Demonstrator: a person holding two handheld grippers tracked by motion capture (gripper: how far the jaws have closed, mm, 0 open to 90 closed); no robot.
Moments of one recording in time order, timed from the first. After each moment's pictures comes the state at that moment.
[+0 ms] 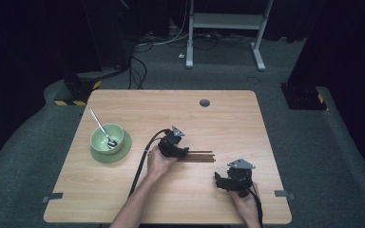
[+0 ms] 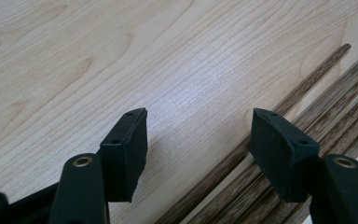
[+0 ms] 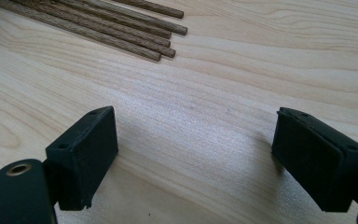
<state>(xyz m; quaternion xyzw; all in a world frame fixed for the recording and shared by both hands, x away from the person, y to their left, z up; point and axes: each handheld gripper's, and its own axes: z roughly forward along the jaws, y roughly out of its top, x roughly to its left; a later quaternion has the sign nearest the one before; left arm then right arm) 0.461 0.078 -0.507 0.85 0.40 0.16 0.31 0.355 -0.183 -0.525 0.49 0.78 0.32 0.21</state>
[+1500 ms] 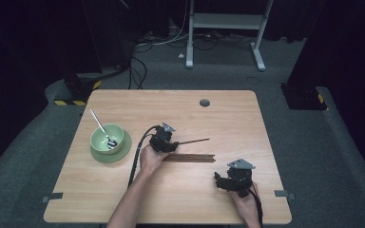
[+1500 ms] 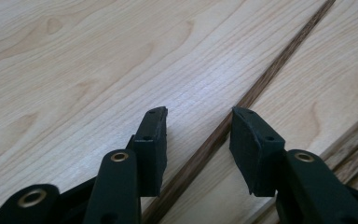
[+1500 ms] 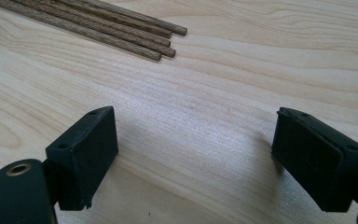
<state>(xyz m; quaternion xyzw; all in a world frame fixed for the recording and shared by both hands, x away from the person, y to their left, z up) 0.478 0.112 -0.510 0.83 0.44 0.17 0.31 0.355 -0.183 -0.525 0.49 0.78 0.32 0.21</state>
